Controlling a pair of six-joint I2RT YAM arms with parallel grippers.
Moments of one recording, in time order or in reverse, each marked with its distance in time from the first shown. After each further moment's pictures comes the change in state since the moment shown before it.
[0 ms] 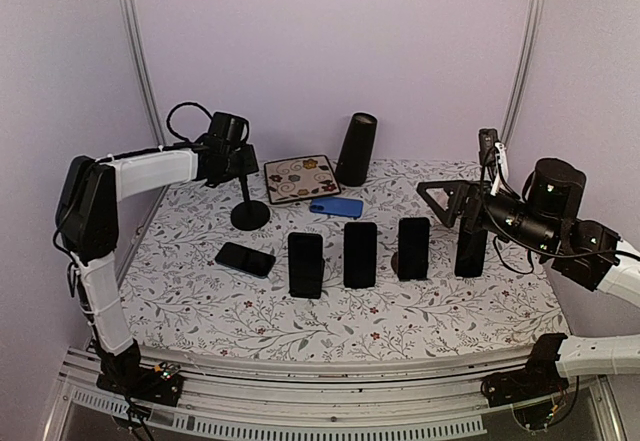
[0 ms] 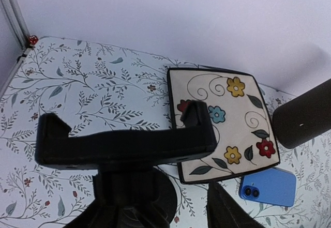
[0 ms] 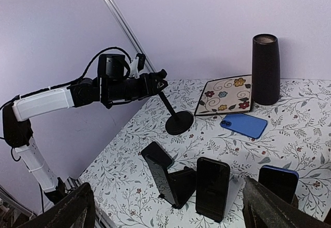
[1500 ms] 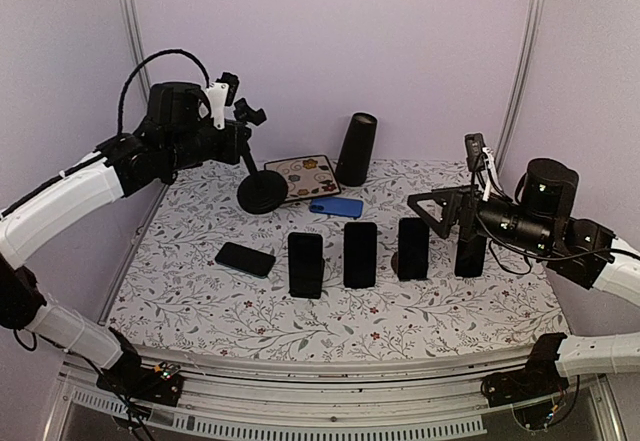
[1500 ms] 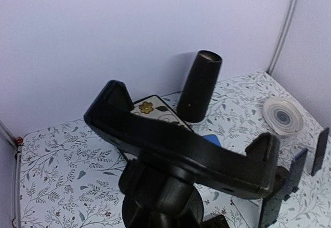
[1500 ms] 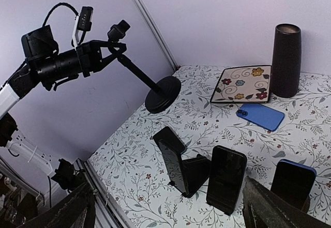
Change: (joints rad) left arm -0.182 -0.527 -0.153 -0.076 0.109 0.386; right arm 0.000 0.022 0.000 -0.008 -0.113 -0.023
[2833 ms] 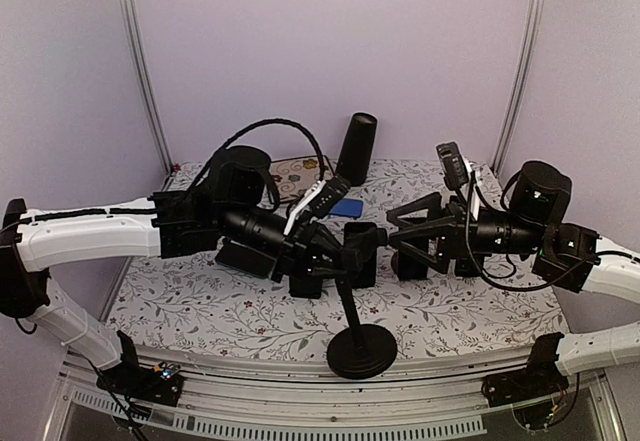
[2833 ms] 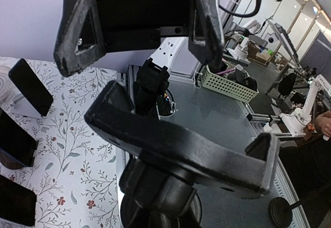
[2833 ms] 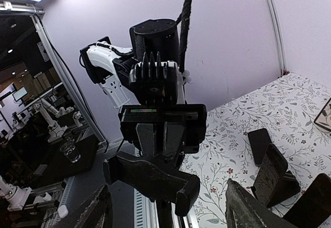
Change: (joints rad) left arm -0.436 0.028 -0.221 0.242 1.026 0.008; right arm 0.121 0.079 -0.007 0.230 -0.449 -0.099
